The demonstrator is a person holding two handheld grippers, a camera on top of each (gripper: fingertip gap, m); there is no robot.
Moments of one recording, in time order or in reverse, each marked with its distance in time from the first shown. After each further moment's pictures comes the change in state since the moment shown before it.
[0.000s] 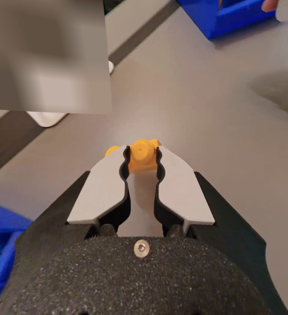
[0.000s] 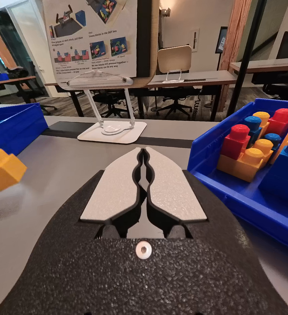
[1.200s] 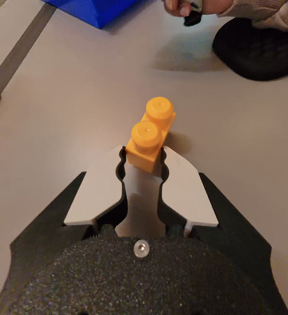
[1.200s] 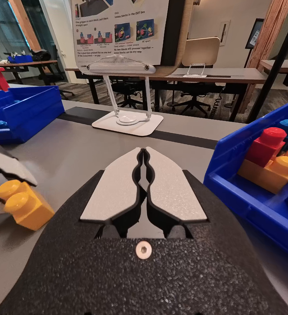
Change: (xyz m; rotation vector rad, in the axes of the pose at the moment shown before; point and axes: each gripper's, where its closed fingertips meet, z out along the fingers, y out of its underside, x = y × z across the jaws) left arm 0.086 0.035 0.037 0.070 0.463 0.288; right arm -0.022 0.015 0.008 -0.043 -0.122 -0.061
